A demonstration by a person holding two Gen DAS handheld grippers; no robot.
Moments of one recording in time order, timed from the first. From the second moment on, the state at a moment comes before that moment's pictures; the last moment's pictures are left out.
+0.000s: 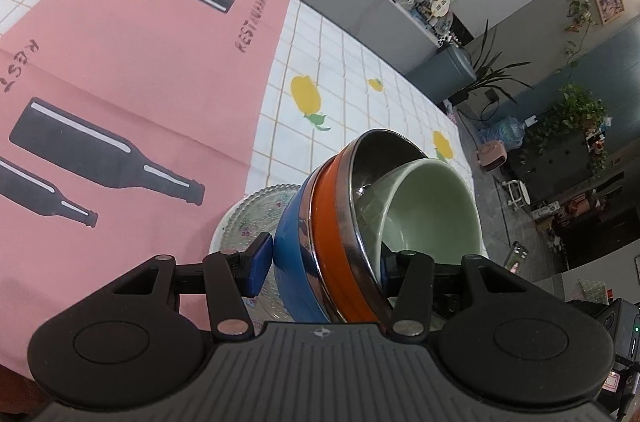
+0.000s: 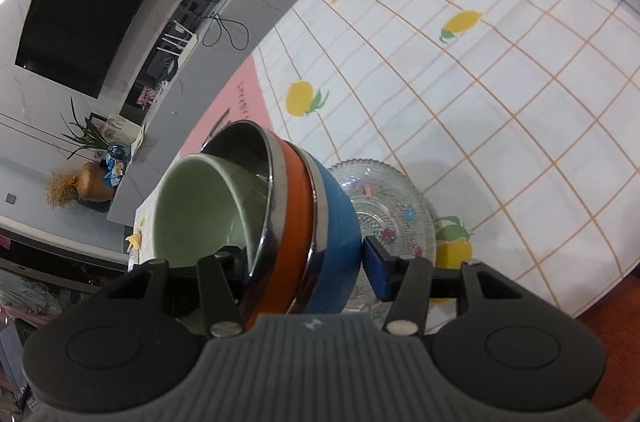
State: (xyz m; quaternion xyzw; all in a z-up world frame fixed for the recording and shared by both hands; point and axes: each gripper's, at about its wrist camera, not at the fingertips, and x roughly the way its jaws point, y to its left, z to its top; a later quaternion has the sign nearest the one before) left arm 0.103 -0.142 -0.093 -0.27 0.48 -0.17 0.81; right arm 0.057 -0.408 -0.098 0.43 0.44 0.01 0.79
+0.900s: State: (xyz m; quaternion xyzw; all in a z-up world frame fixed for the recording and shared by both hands) left arm 0.115 -0.138 -0.115 -0.28 0.51 -0.19 0.79; right arm 0.070 -0.409 -0.122 0.43 0.46 0.00 0.78
